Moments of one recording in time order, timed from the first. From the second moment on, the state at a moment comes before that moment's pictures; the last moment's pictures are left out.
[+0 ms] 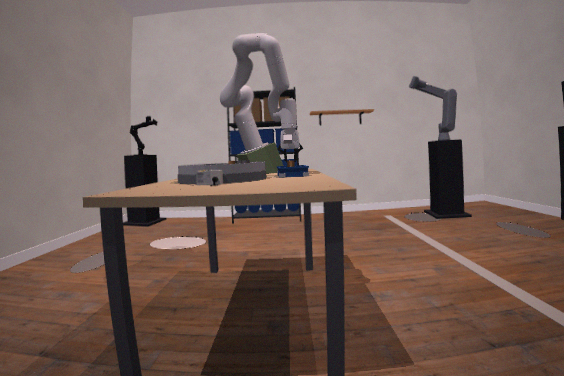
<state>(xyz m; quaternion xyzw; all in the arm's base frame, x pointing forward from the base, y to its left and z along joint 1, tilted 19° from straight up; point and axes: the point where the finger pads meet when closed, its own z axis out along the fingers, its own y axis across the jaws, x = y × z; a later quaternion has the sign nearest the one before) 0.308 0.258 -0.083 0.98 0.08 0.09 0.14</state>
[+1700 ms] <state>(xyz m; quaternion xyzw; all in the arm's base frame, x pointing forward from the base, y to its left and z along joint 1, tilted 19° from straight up) 0.313 0.250 -0.111 0.98 0.08 0.09 0.14</state>
